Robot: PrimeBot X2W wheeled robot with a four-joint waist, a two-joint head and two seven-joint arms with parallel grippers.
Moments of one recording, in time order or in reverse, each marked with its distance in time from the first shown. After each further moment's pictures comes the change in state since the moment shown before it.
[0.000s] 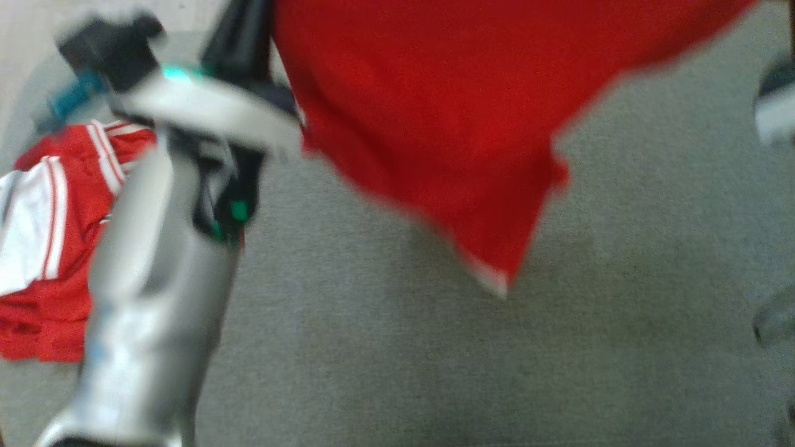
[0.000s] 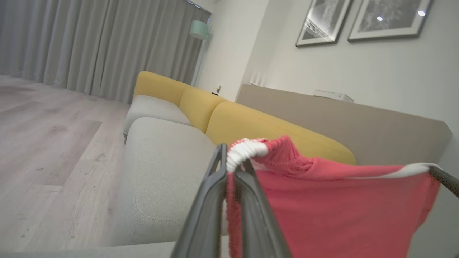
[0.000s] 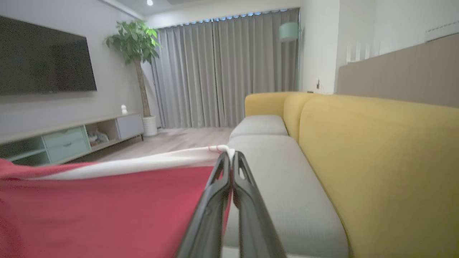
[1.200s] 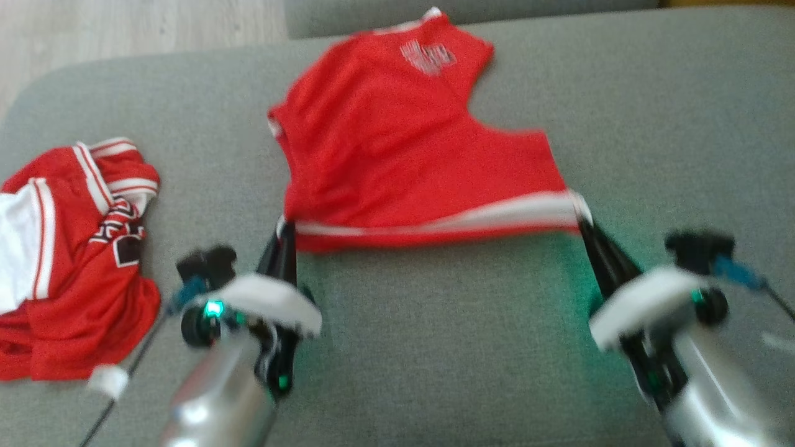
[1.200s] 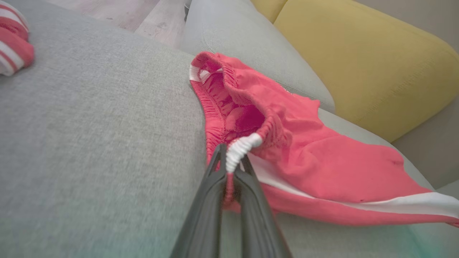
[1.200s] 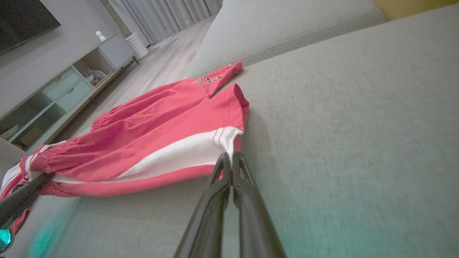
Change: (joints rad) left arm 0.135 -0.063 -0.207 0.786 -0.211 -0.063 -0.359; right arm 0.232 0.037 0.409 0.611 0.257 0.000 -0.380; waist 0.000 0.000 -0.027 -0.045
